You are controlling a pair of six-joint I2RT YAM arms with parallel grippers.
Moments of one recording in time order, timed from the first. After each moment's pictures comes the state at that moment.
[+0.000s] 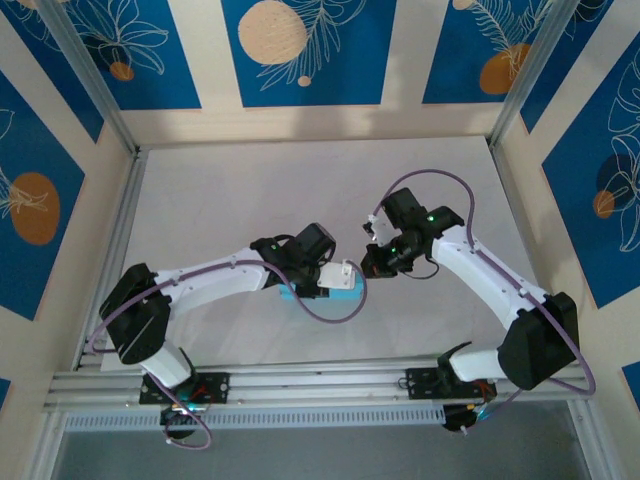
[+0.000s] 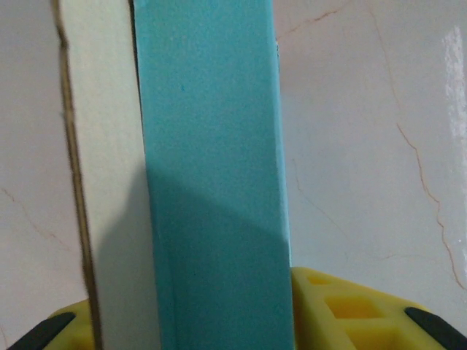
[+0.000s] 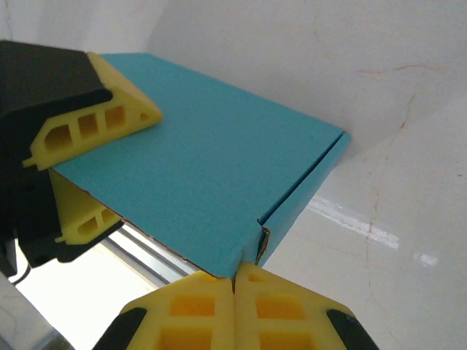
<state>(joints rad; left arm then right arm) -0.95 1.60 1.15 -0.58 0.06 0.73 0.47 1.35 1.12 -1.06 -0.44 0.30</state>
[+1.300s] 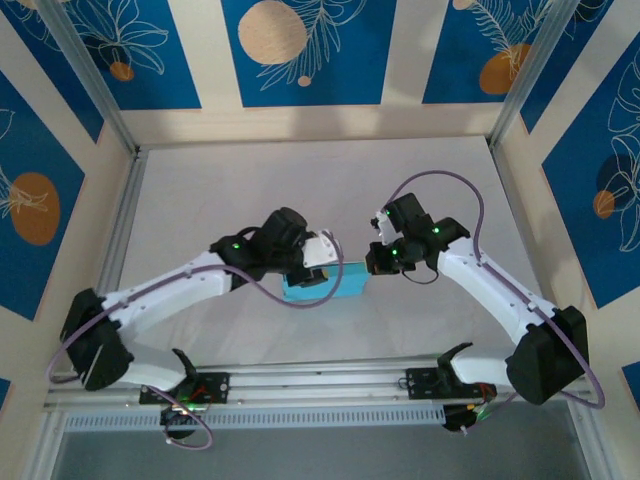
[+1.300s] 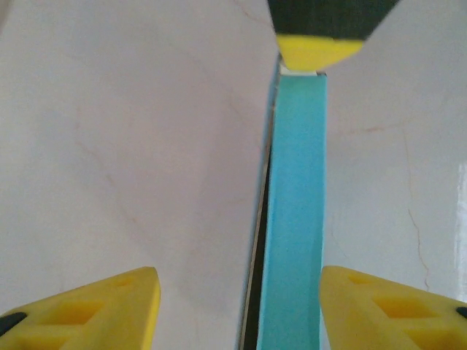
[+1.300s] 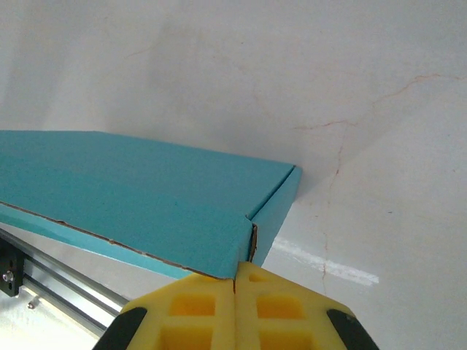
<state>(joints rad) -0.88 1.34 1.10 -0.51 0.11 0.50 0.49 1.26 1.03 -0.91 -0.28 0.36</state>
